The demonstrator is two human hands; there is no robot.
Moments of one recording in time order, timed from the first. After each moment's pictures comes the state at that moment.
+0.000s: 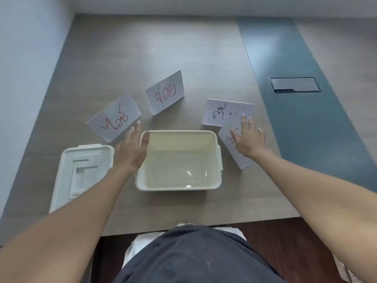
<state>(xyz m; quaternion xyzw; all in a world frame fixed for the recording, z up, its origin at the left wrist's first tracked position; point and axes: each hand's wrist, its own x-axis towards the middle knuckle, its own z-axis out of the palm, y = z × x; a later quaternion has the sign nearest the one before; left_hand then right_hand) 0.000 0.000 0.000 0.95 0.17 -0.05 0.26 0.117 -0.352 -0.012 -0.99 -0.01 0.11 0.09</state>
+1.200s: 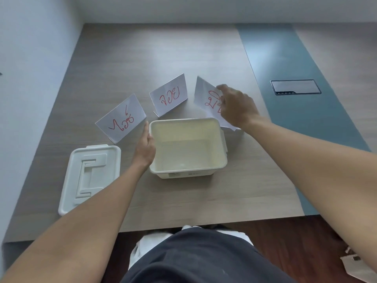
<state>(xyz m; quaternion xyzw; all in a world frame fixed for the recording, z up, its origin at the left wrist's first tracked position) 0.005 -0.022 -0.007 0.84 0.21 0.01 0.50 0.132 -0.275 0.108 -0.97 -0.19 -0.03 0.15</state>
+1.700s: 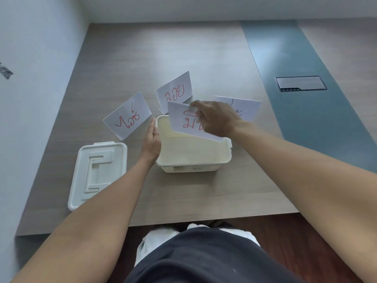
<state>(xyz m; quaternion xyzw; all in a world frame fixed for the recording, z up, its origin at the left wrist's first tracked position) 0.006 -0.025 -0.005 0.81 0.21 0.03 0.54 0.092 -0.232 0.100 -0.92 -0.37 -0.01 0.15</state>
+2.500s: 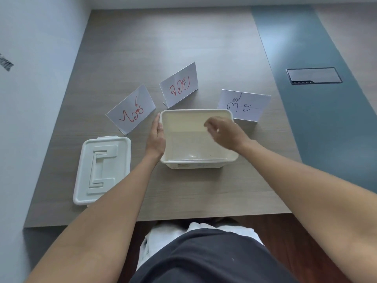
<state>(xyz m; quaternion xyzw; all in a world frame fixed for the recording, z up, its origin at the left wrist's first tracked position) 0.011 -0.026 -0.011 0.79 0.22 0.05 0.56 0.086 -0.251 0.021 -0.92 -0.26 0.09 0.29</state>
